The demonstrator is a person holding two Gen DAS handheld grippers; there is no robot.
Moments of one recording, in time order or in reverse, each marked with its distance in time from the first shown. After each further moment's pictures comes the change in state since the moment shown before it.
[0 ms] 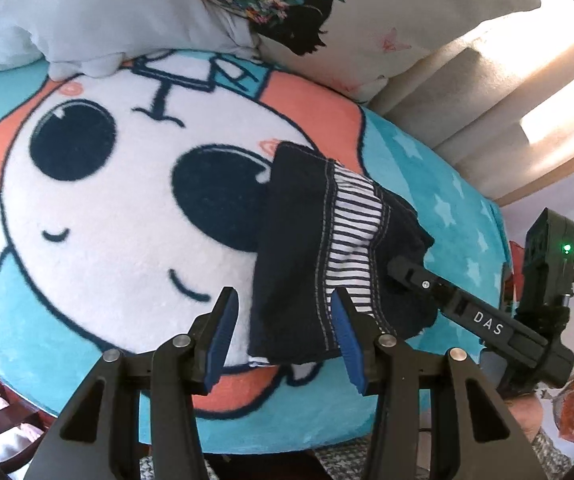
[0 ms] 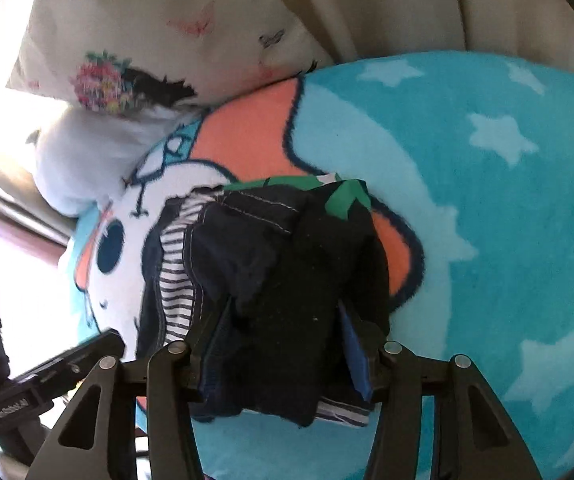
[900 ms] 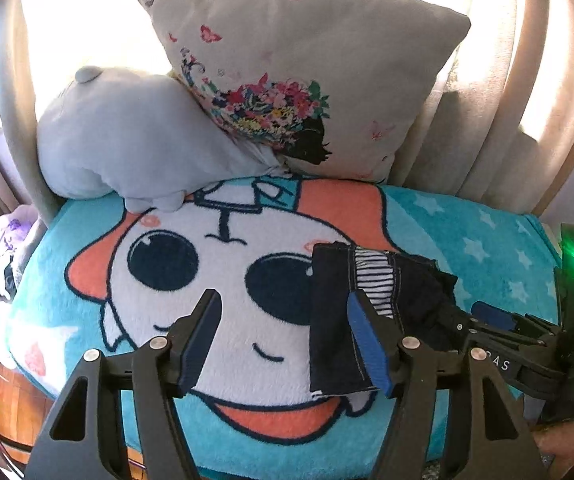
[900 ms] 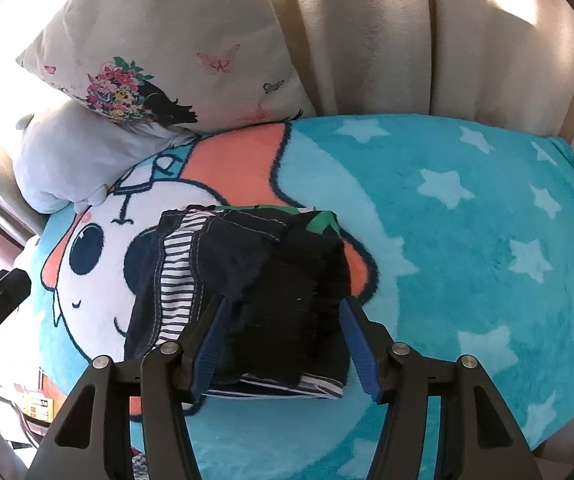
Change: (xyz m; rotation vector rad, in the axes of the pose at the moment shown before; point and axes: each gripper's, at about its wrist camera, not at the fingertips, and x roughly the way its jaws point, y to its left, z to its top) left arm -0.072 -0.030 -0.005 0.203 -0.323 0.267; right arm -0.044 0.028 -0.017 -0.075 -0.148 -0.207
